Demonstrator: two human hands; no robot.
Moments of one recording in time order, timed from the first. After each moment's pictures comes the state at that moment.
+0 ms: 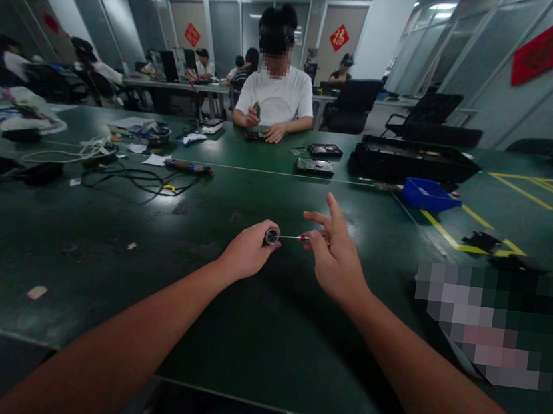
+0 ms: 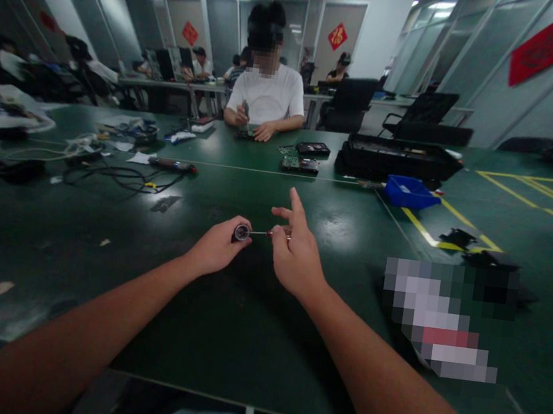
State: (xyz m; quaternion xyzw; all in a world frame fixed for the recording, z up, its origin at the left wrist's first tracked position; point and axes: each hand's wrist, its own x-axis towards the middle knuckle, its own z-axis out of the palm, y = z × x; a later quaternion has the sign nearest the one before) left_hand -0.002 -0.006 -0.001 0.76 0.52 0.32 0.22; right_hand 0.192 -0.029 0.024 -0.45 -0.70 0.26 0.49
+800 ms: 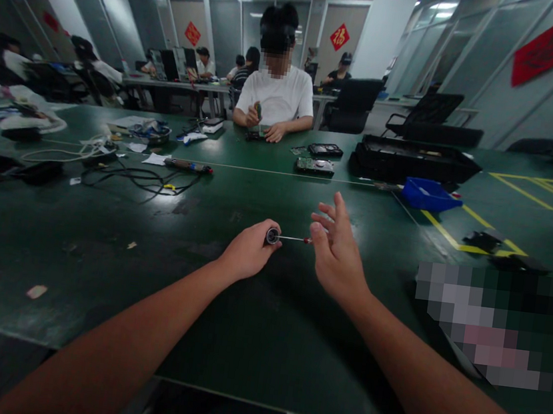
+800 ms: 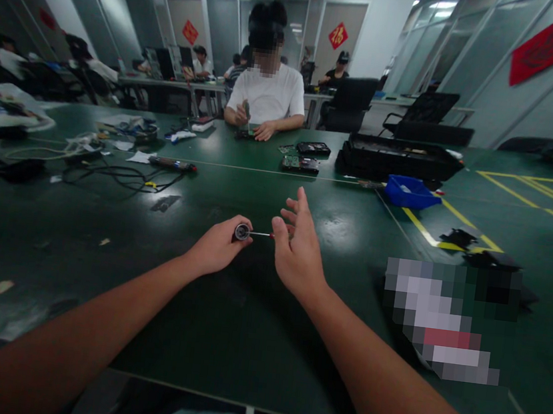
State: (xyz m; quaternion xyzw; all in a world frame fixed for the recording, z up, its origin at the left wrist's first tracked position) left_hand -0.002 -0.010 0.006 0.76 0.52 0.31 0.22; right_hand 0.189 -0.027 0.023 -0.45 -0.67 0.26 0.52
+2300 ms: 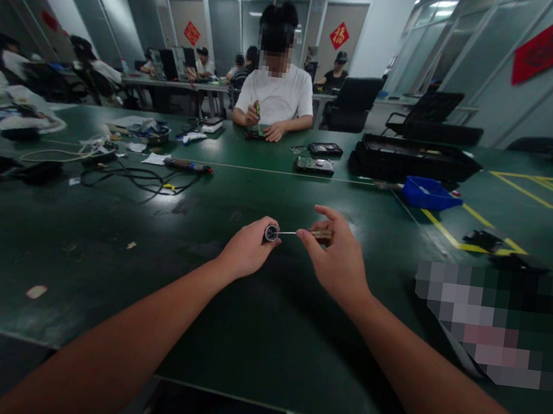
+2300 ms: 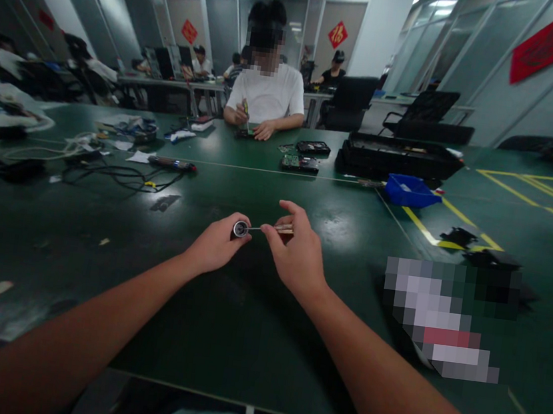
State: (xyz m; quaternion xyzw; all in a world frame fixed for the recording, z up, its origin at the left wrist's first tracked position) left_hand -0.003 -0.008 0.006 0.76 0.53 0.32 0.22; right_hand 0.191 -0.030 0.031 -0.52 -0.69 0.17 0.47
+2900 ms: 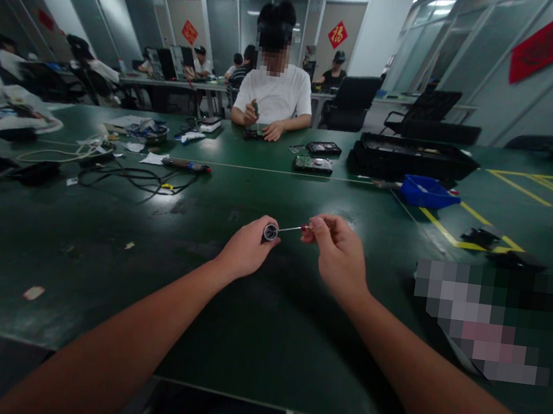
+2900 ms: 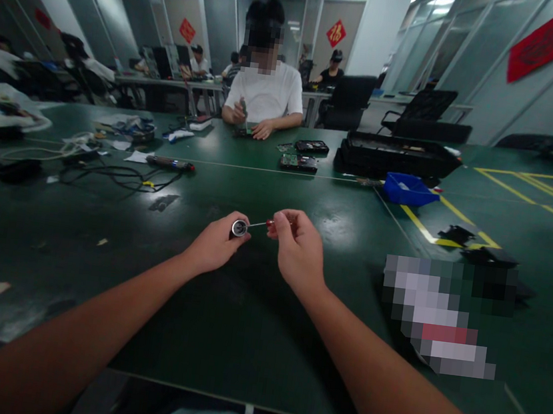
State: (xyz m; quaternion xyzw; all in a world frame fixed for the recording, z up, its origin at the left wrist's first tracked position) left_hand -0.001 -0.009 0.006 0.76 0.52 0.33 0.22; right_hand 0.183 -0.030 0.030 -0.44 -0.59 0.35 0.58
